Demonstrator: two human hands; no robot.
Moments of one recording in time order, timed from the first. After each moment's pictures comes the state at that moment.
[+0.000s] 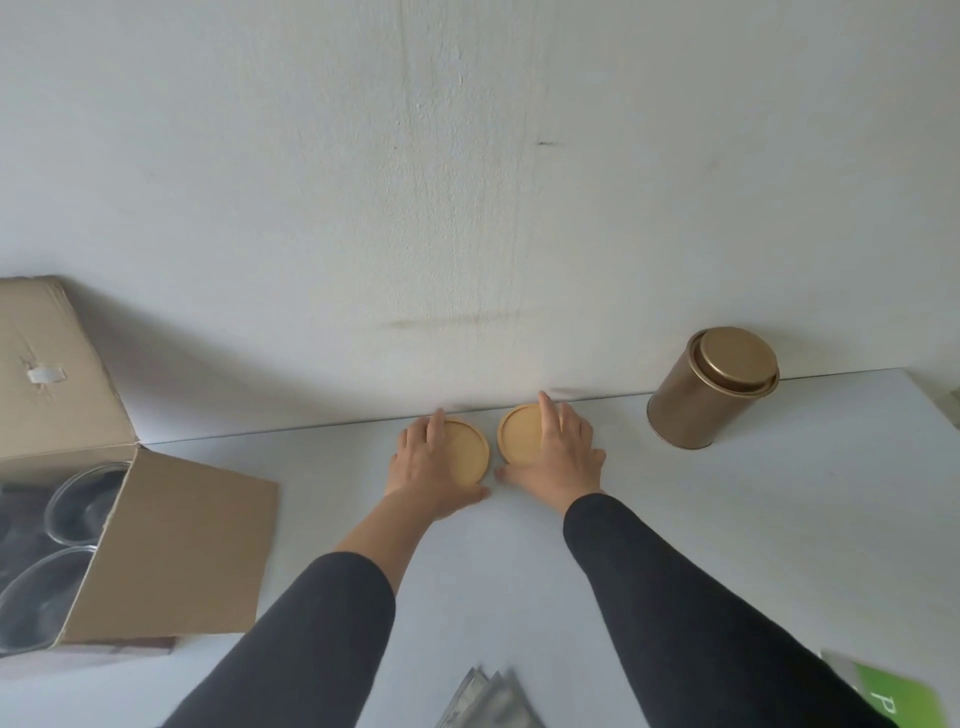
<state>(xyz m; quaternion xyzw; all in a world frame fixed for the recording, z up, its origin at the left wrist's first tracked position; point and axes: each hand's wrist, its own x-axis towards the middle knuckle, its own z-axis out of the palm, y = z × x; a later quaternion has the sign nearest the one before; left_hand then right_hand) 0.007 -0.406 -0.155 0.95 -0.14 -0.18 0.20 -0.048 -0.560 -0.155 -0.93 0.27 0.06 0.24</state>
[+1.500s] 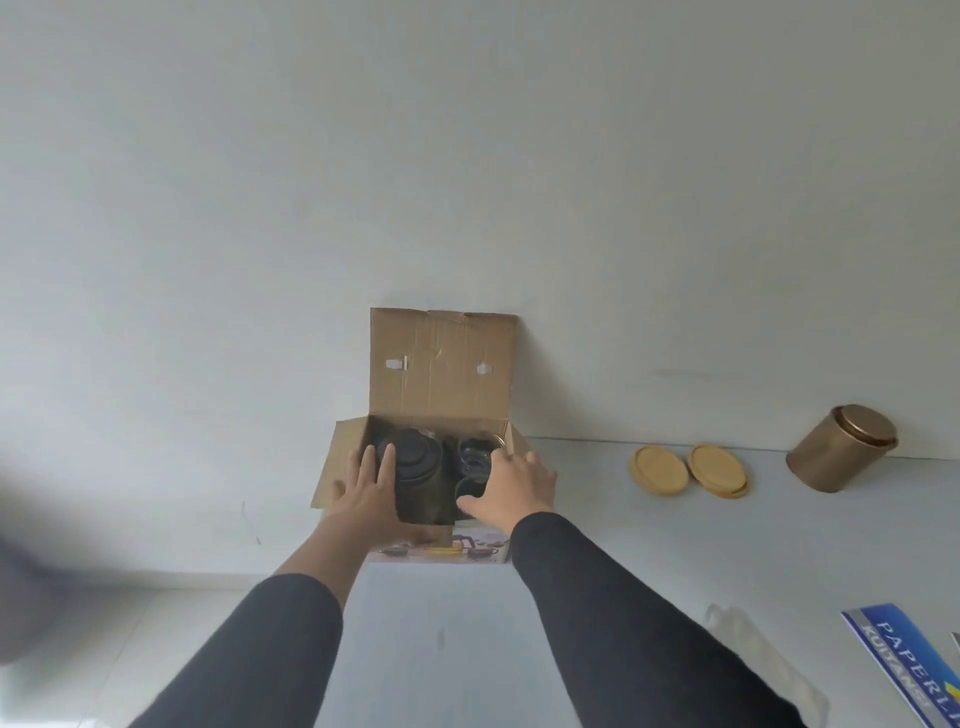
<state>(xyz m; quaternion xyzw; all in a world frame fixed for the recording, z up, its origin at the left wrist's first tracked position) -0.009 0.030 -0.062 0.98 -0.13 -0.16 0.05 -0.049 -0.143 -0.031 -0.98 0.15 0.07 0.08</state>
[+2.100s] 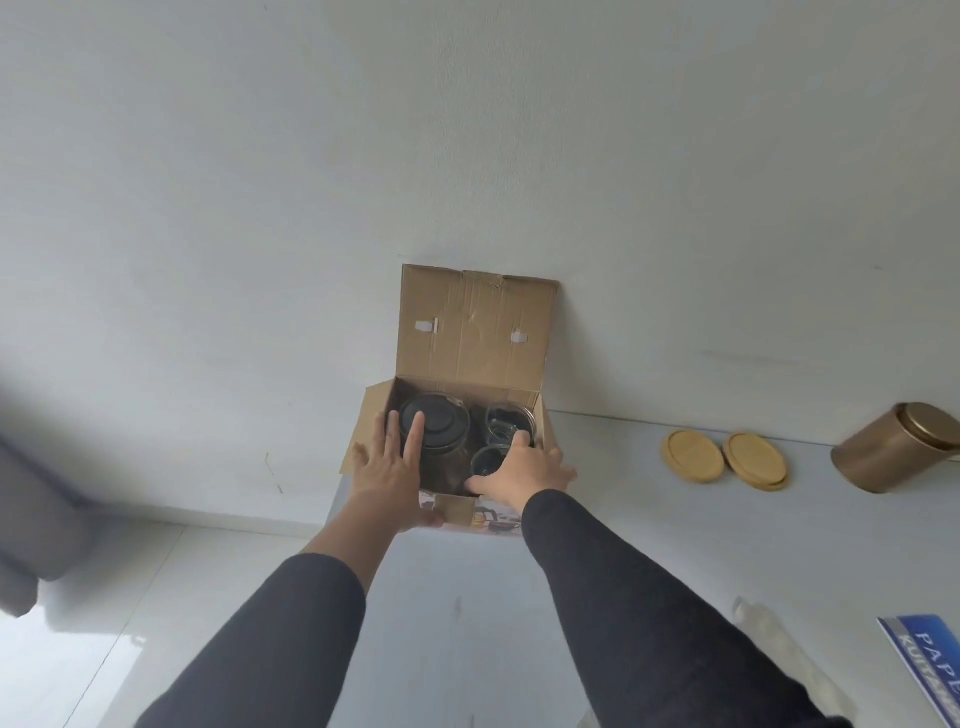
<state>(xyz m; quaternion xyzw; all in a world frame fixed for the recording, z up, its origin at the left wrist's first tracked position) -0.013 0.029 -0.074 0.98 -0.13 -0.14 -0.02 -0.036 -0.129 -0.050 -0.95 0.22 0.15 0.12</state>
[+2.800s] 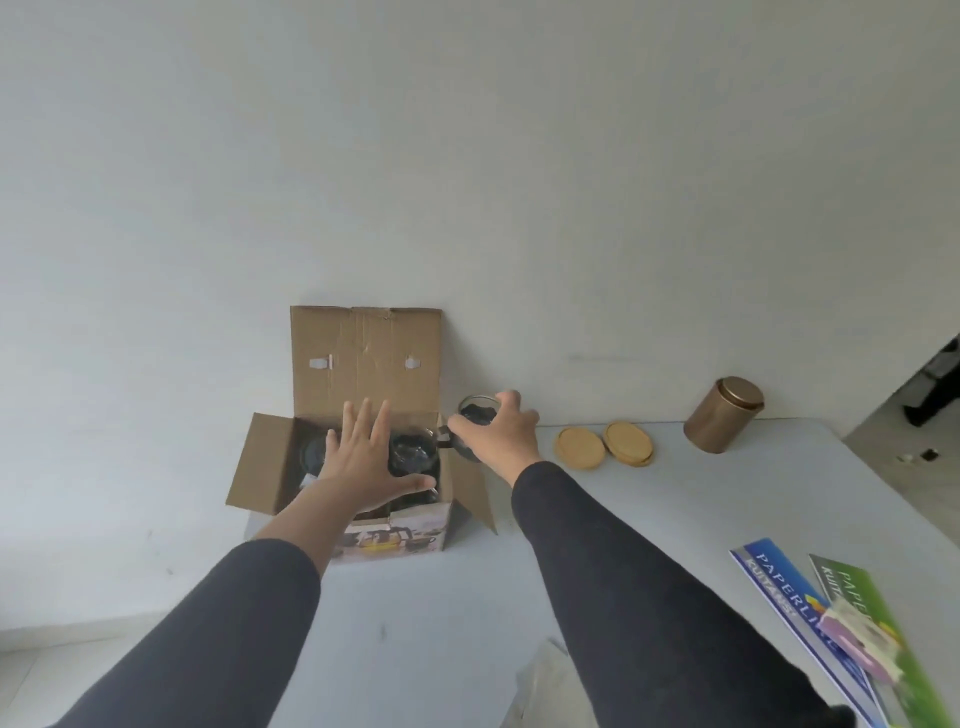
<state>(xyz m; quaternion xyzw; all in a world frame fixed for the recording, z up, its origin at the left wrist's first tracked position) -0.005 -0.027 -0.026 0.96 -0.24 -0.09 0.12 -0.075 -0.186 0.029 -0.85 0.29 -0.04 0.43</state>
